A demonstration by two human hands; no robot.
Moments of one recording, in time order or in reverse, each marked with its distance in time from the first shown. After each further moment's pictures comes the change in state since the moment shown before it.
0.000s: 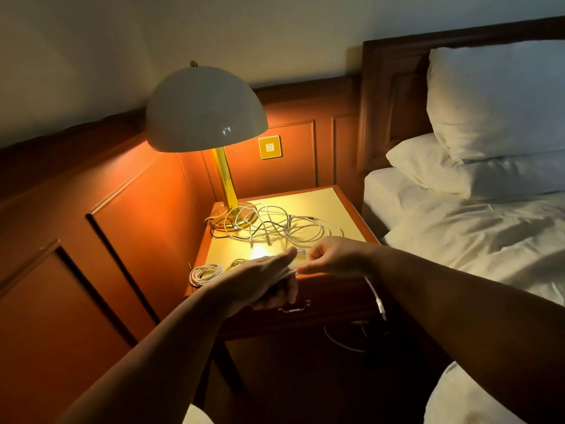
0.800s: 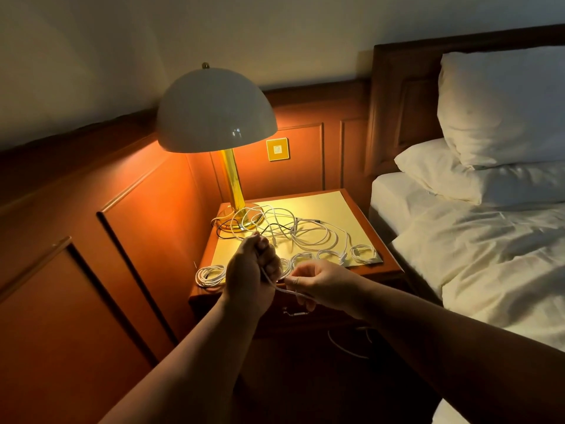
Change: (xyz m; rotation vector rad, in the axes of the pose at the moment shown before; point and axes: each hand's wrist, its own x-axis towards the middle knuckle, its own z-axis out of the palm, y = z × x) left_hand 0.024 -0.012 0.010 -1.166 0.601 0.252; right_hand -0.013 -0.016 0.049 0.288 0.018 -0.055
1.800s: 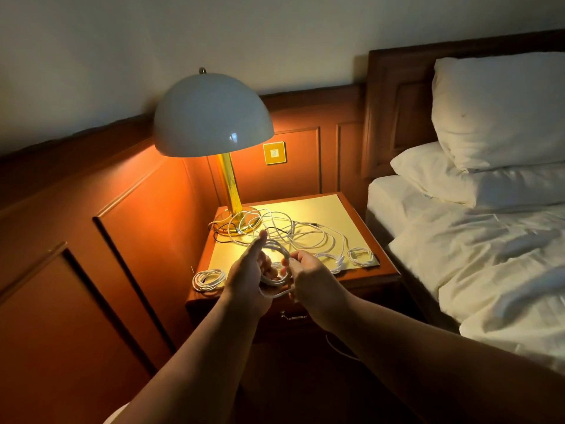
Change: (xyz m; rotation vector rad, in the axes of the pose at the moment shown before) left_hand -0.002 0.004 0.008 0.171 0.258 -0.249; right_hand 0.009 -0.004 0.032 -0.029 0.428 -0.194
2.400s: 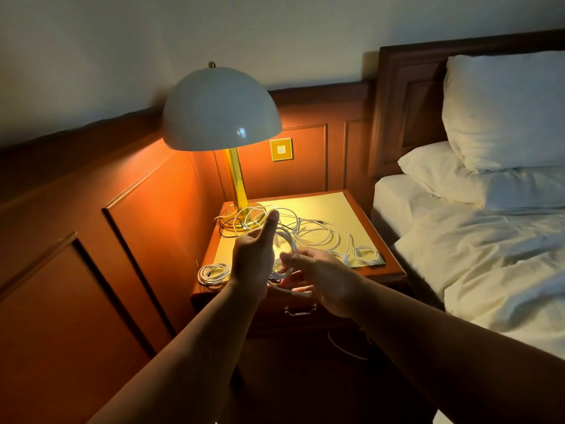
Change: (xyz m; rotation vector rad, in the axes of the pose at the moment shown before) left_hand -0.003 0.013 0.004 0.528 0.079 0.558; right_hand 0.007 -0.017 -0.020 0.484 -0.306 0.301
